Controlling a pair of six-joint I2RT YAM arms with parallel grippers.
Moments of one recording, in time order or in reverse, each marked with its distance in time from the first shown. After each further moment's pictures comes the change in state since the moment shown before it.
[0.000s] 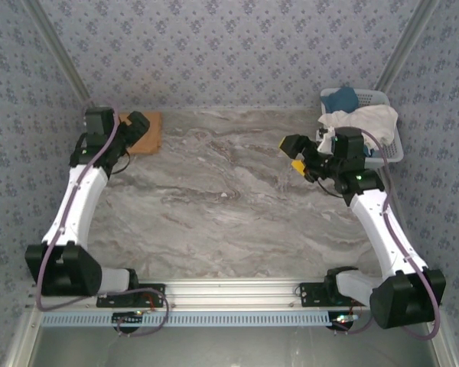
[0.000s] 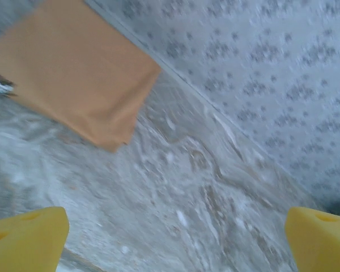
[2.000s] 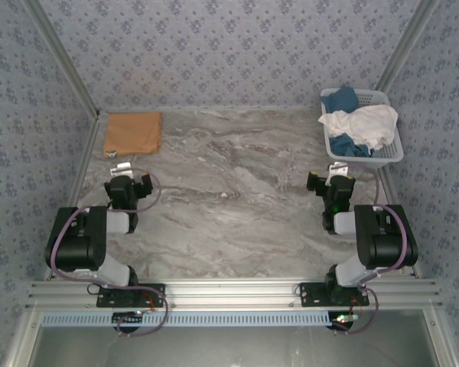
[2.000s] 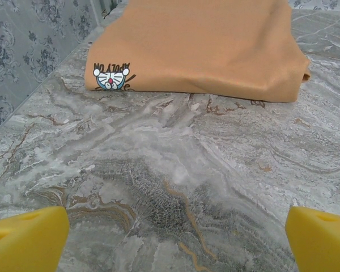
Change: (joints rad) left arm 0.036 0.216 -0.885 1.252 -0.232 0.666; right arm -0.136 0.407 -0.683 1.233 0.787 -0.841
